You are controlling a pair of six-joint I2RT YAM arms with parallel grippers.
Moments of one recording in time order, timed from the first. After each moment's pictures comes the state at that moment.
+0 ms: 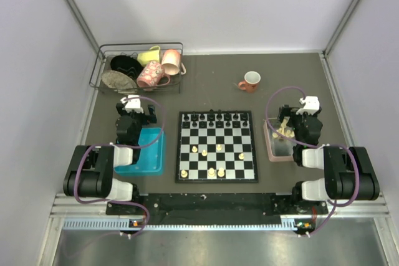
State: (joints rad) left arm -0.04 1.42 0.27 1.08 0.01 0.03; right arm -0.03 1.37 0.20 1.05 0.02 0.04
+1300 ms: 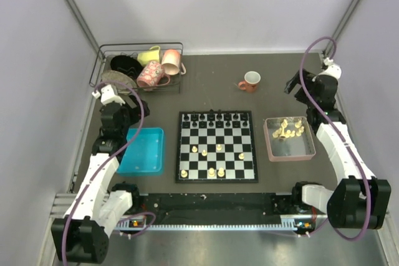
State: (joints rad) left arm -0.05 0.84 0.60 -0.09 -0.11 -0.49; right arm -0.03 1.14 0.85 -0.05 0.13 0.38
